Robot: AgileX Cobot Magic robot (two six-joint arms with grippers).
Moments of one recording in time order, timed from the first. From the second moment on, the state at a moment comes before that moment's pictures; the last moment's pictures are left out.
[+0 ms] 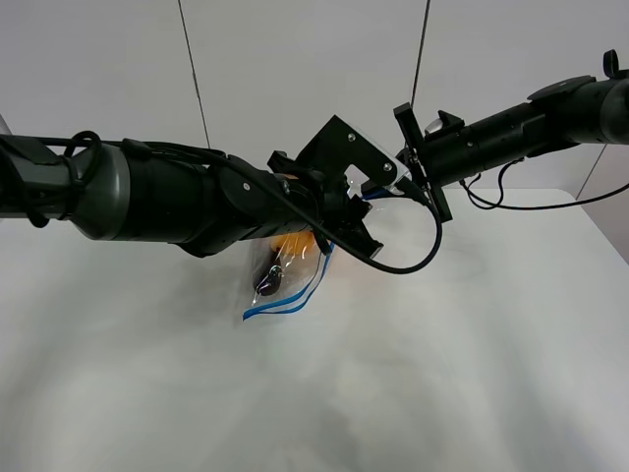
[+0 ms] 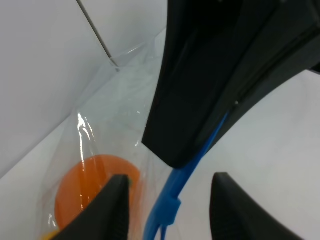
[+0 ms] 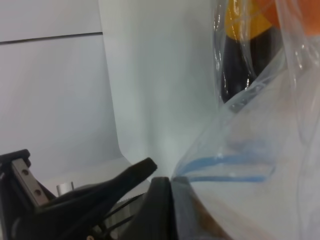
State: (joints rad) left arm -0.76 1.89 -1.19 -0.95 -0.25 1.24; right arm 0.04 2.04 -1.50 1.16 1.21 -0.31
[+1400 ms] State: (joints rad) left arm -0.75 1.92 -1.20 -0.93 -0.32 1.23; right arm 0.04 2.05 -1.54 1.22 1.21 -0.33
